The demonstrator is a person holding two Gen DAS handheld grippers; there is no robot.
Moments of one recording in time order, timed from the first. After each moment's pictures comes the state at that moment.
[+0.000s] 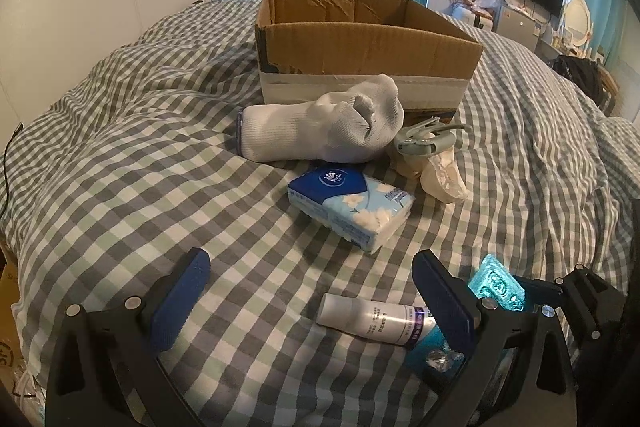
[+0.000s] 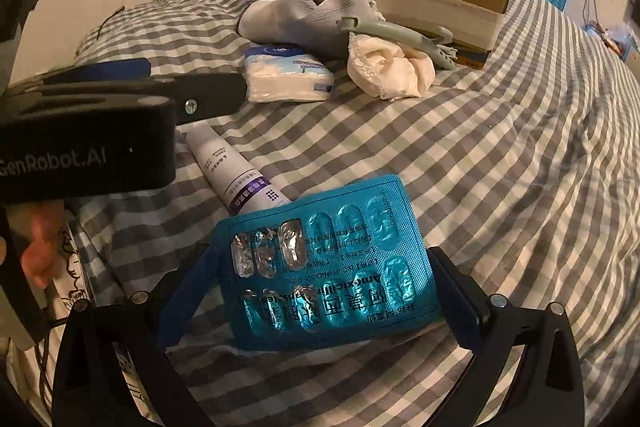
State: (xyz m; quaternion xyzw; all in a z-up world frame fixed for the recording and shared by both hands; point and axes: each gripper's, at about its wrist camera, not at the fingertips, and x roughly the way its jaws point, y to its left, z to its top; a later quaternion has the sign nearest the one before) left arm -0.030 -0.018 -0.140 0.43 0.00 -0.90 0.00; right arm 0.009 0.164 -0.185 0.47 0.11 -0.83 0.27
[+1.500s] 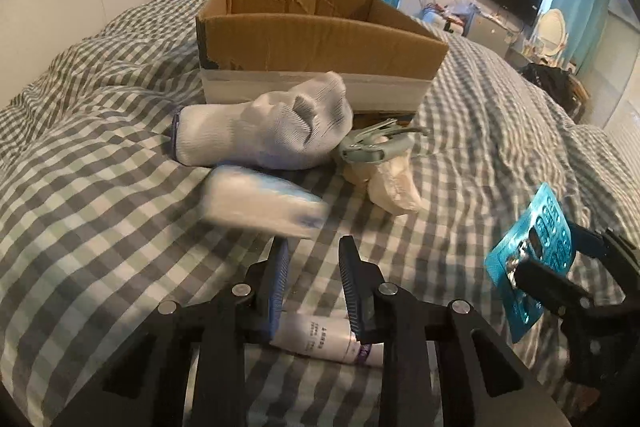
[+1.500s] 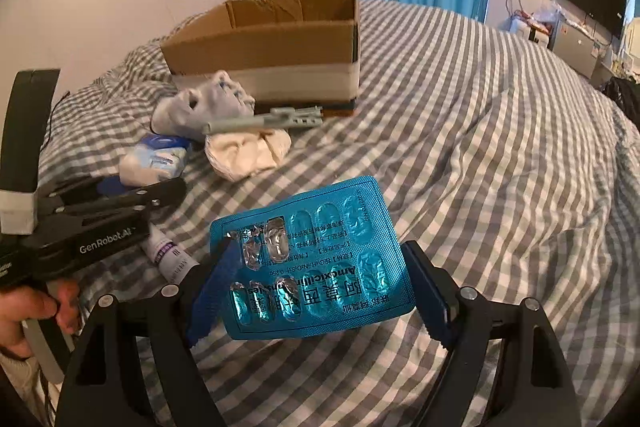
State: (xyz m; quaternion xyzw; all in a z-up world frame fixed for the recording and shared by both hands) left arm -0.042 -0.004 -0.146 0.42 0.04 -0.90 -0.06; right arm -0.008 0.237 -0.122 0.41 0.05 -0.90 0.16
